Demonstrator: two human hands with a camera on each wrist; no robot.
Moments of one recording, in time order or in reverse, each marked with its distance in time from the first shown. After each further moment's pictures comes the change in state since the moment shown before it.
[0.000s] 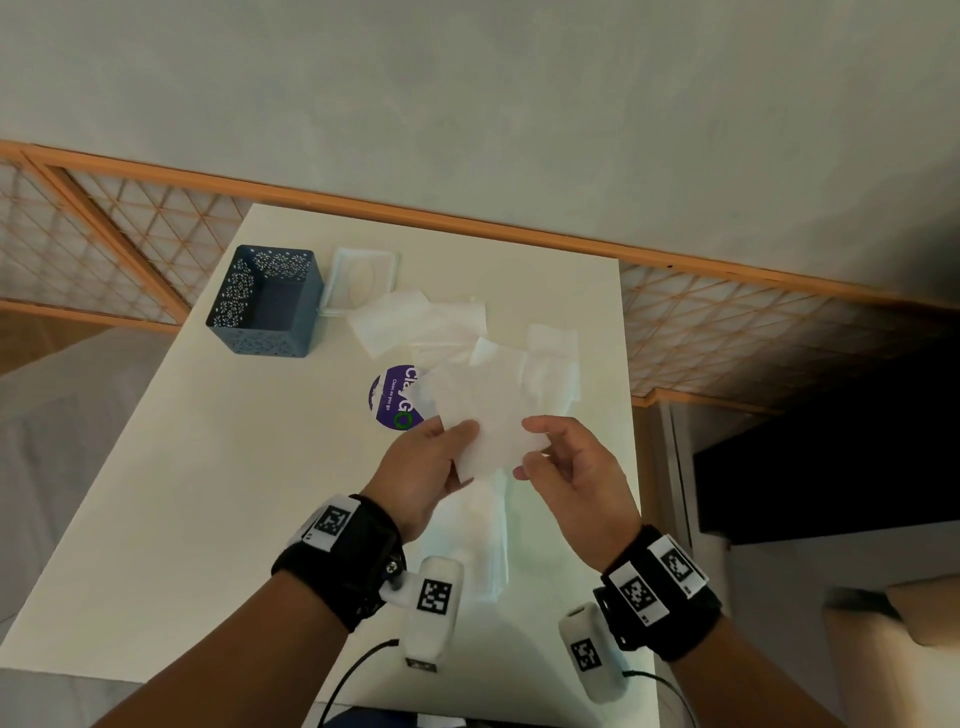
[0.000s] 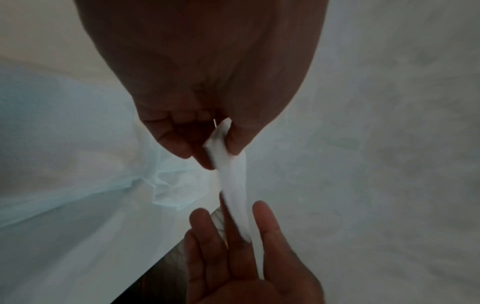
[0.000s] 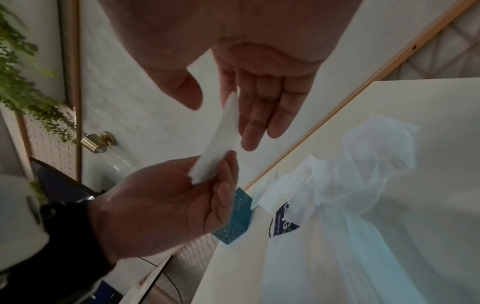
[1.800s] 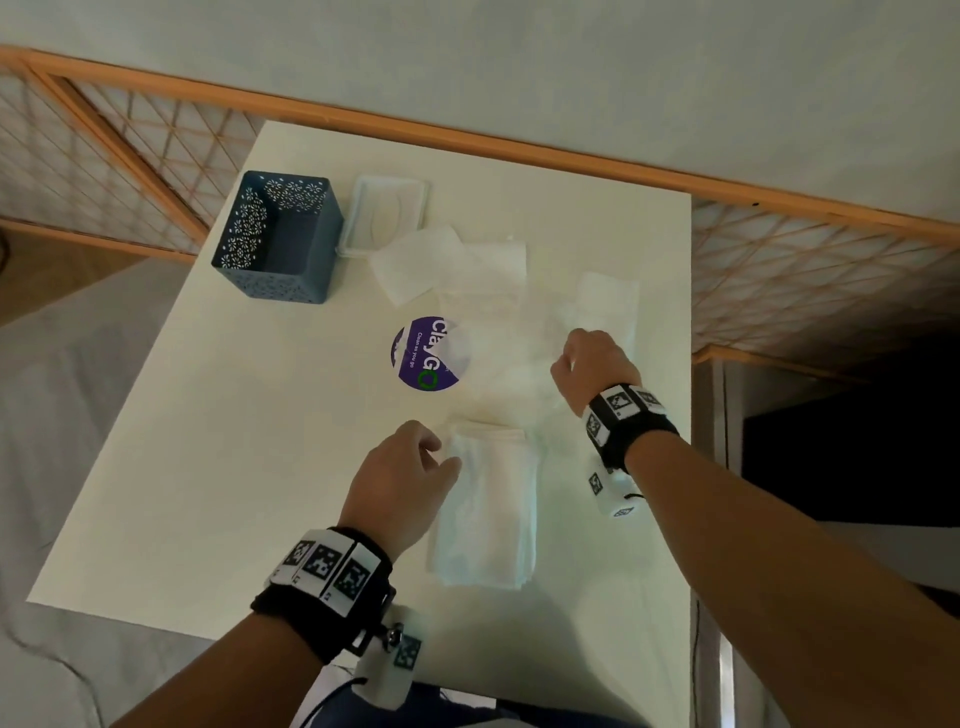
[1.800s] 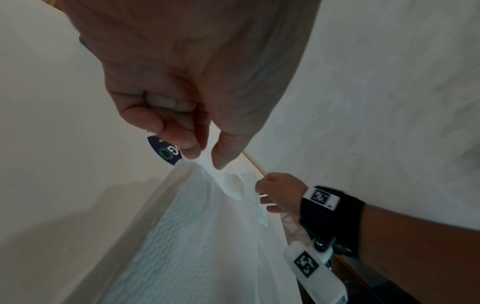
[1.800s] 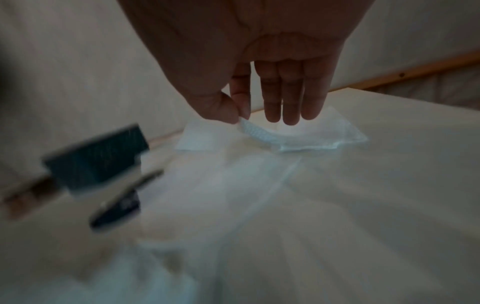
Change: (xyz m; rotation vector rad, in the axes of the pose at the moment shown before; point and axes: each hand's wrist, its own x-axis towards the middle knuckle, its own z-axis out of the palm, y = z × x) left_hand 0.010 -0.046 -0.058 1.028 0.378 0.103; right_hand 0.177 0.104 0.004 -1.043 -0.039 0.118
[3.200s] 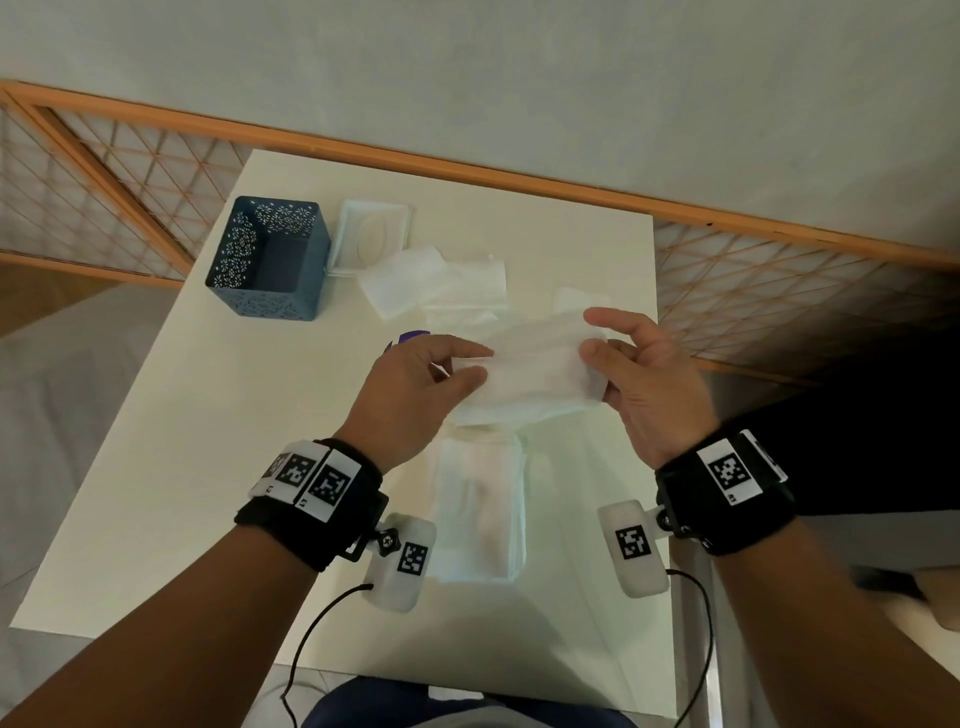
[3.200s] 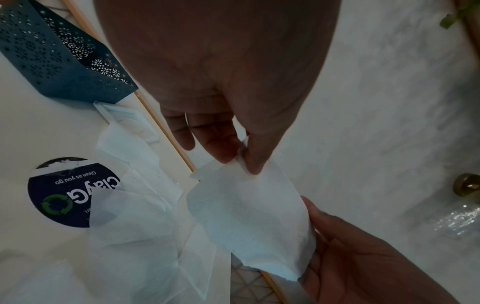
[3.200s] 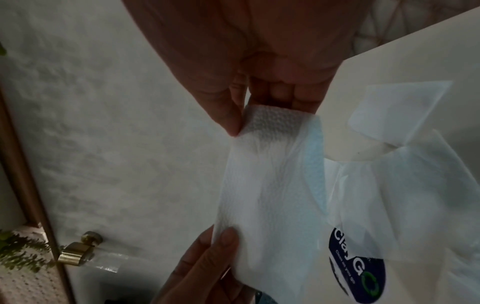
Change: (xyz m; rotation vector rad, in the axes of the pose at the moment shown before) left_hand 0.021 0.073 -0.059 -0.402 -0.061 0.422; right_hand -0.110 -0.025 -0.115 1.385 -0.014 0.083
